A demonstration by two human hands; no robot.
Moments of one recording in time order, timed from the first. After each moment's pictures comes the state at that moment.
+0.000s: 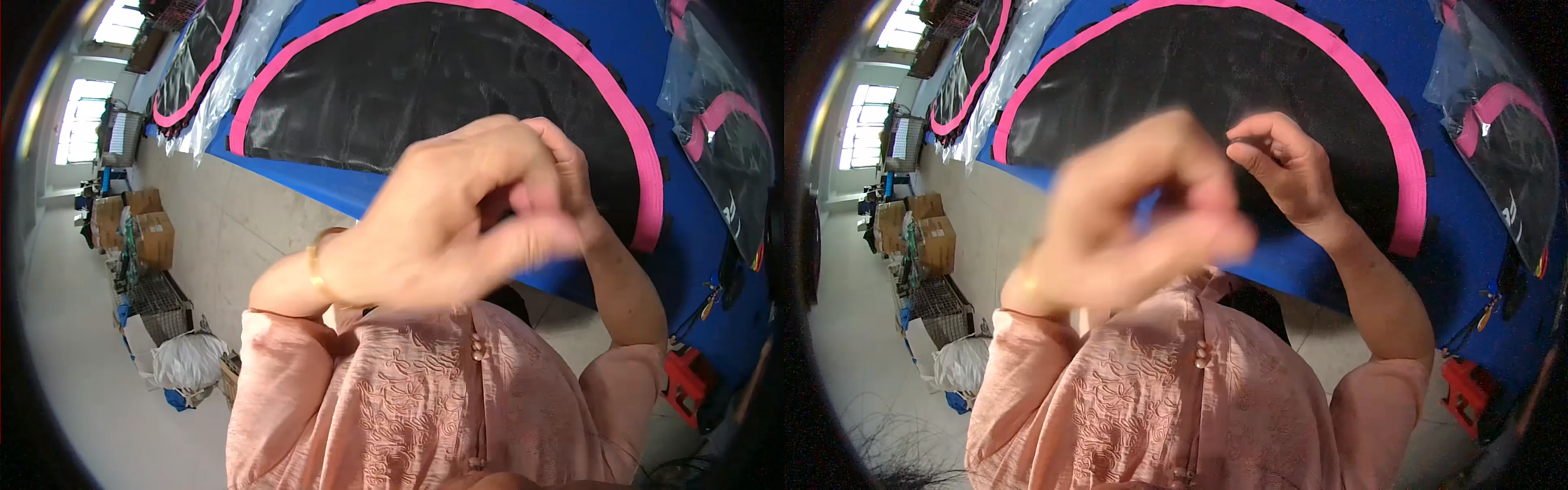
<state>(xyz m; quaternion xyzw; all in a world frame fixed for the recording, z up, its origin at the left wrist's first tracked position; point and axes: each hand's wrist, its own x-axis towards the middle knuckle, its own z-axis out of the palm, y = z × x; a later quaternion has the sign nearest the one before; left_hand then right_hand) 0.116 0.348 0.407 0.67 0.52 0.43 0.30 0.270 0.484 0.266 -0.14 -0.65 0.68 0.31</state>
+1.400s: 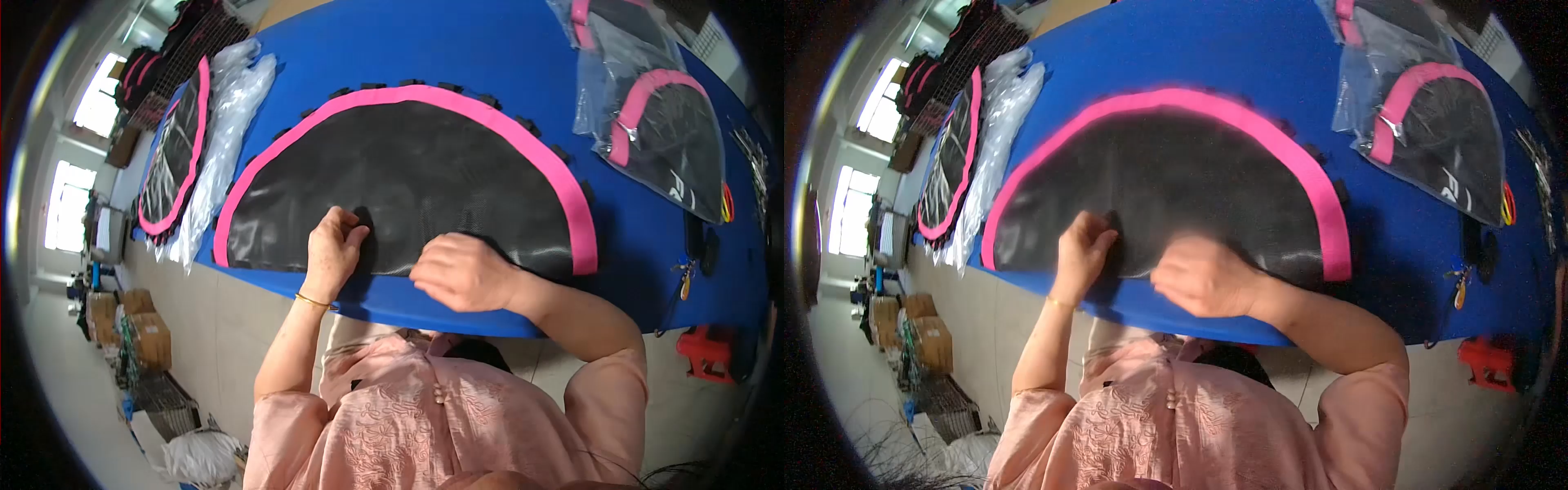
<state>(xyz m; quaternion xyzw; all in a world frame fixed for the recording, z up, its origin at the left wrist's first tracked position) 0.027 0.356 0.278 0.47 0.80 0.33 0.15 0.268 0.468 0.264 0.04 -0.88 0.31 0.35</state>
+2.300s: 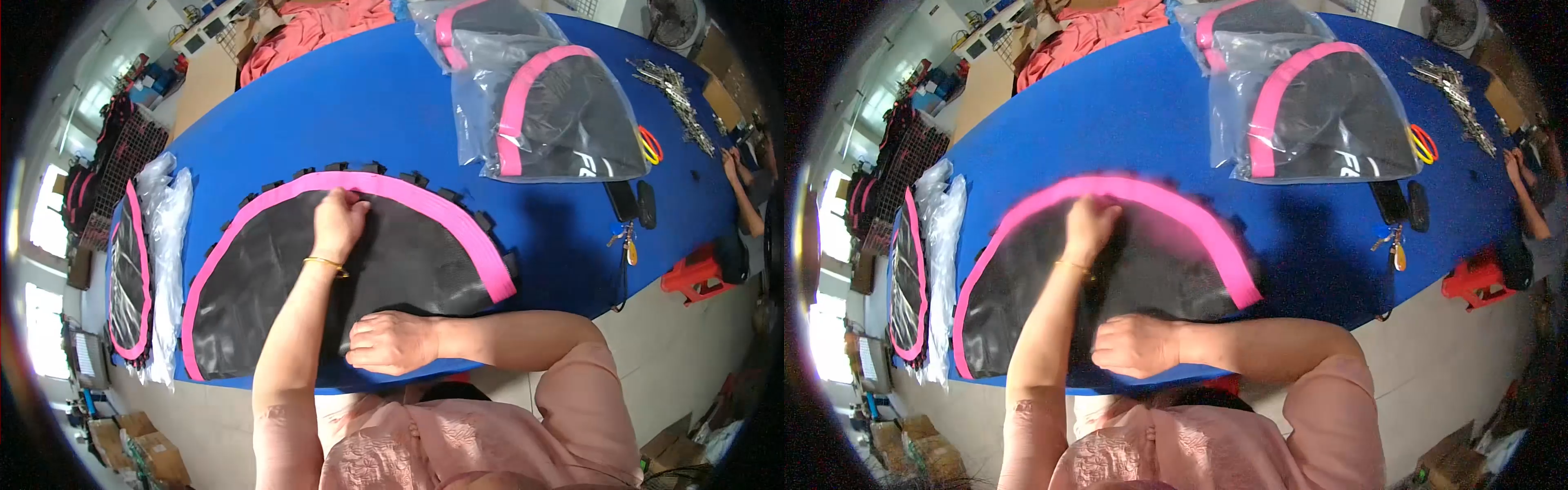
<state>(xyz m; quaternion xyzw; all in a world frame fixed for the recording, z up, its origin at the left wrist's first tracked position) 0.096 0.576 0.263 0.60 0.73 0.30 0.10 0.265 0.464 0.246 0.11 -0.87 0.30 0.37</state>
